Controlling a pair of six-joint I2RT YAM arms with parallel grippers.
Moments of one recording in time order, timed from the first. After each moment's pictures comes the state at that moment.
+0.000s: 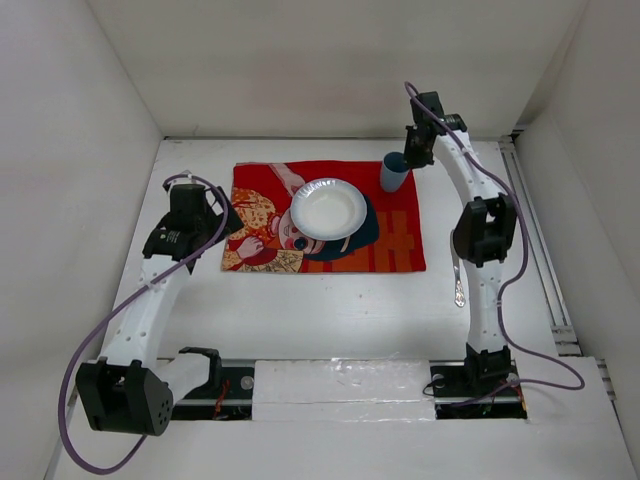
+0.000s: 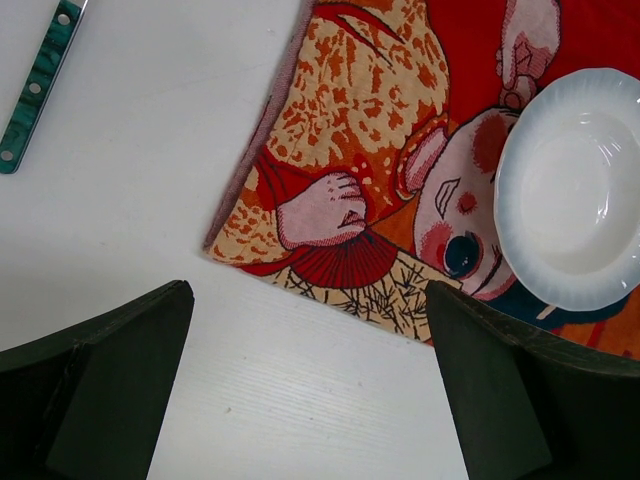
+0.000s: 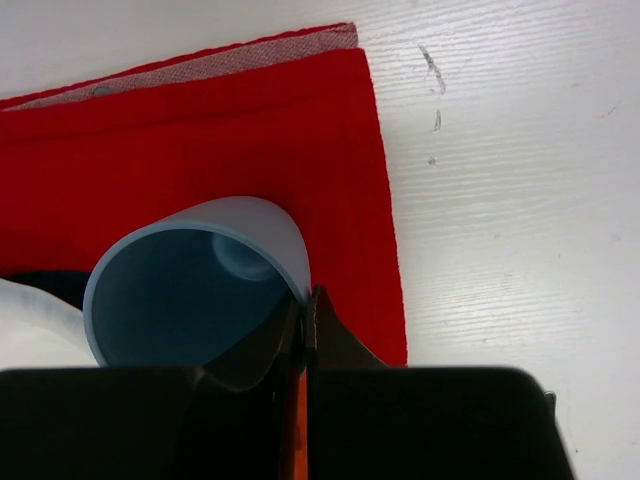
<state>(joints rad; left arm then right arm) -0.10 1.08 0.96 -0.64 -0.14 -0.56 0.20 2.34 2.34 -0.96 0.14 0.35</state>
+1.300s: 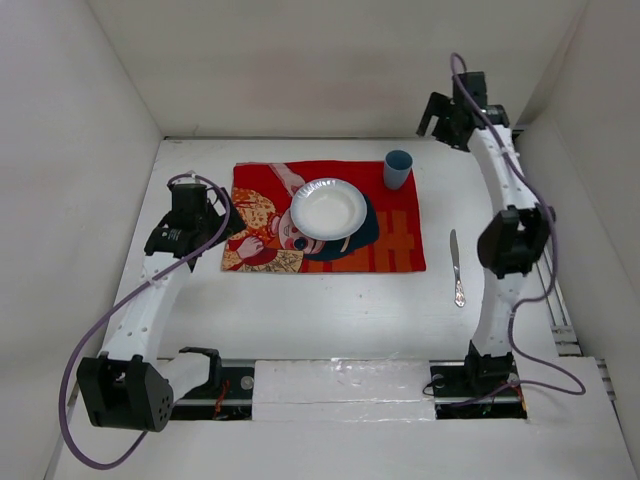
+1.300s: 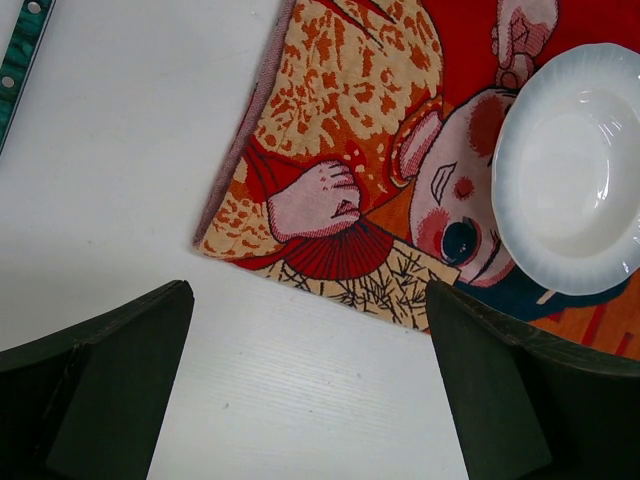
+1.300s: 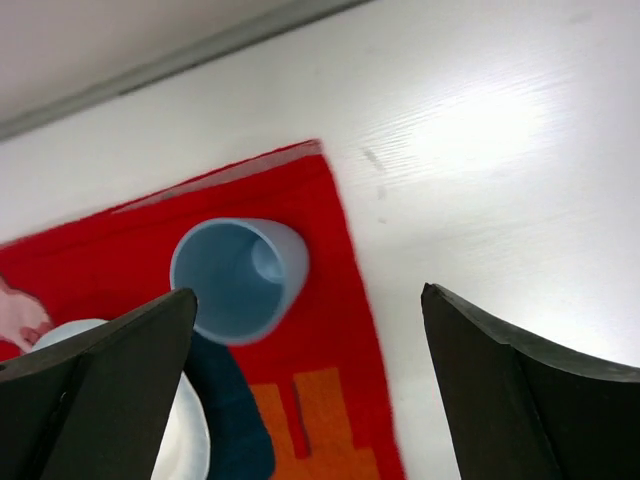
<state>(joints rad) -0.10 1.10 0.96 -0.64 -0.10 -0.54 0.11 2.22 2.33 -0.87 0.12 0.40</state>
